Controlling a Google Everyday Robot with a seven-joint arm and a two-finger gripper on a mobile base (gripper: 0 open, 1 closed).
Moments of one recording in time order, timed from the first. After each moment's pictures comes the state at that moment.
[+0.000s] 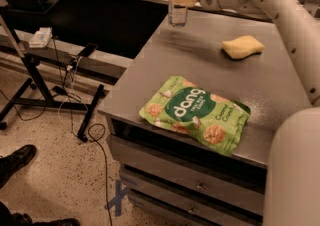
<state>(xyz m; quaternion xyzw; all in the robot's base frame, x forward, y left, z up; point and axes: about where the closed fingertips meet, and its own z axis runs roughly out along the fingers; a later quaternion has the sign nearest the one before) 0.829 -0.087 0.971 -0.33 0.71 0.23 0.58</state>
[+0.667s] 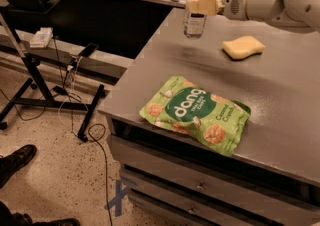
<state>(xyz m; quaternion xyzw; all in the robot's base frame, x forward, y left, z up) 0.741 -0.131 0.986 -0.30 0.72 0.24 0.57</state>
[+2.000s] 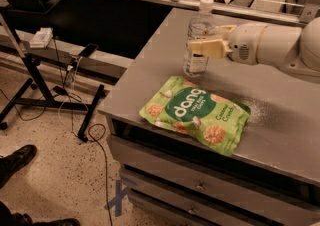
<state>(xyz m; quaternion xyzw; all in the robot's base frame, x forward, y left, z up) 0.628 -0.126 0.934 -0.33 0.71 0.25 0.56</state>
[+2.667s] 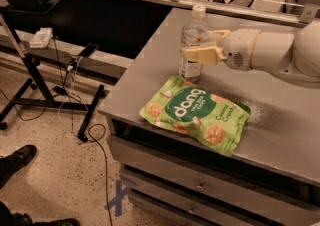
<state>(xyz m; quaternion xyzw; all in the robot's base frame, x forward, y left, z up) 0.618 -0.111 0.924 -0.36 0.70 0.25 0.57</state>
